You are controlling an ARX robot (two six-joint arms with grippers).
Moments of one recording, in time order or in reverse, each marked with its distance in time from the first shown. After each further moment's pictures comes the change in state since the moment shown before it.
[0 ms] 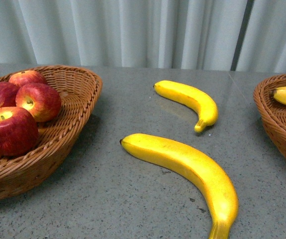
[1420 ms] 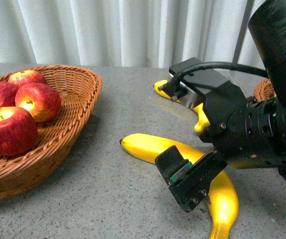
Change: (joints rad) left arm 0.000 0.000 0.000 0.000 0.000 0.000; right arm 0.459 1.712 0.834 0.104 -0.148 -0.242
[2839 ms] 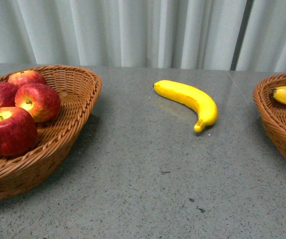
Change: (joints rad) left arm 0.000 0.000 0.000 0.000 0.000 0.000; right arm -0.761 -0.191 -0.027 0.049 -0.196 -0.171
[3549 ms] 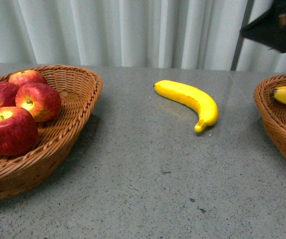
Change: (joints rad) left arm 0.000 0.000 0.000 0.000 0.000 0.000; right arm 0.405 0.061 0.227 0.002 0.003 0.166
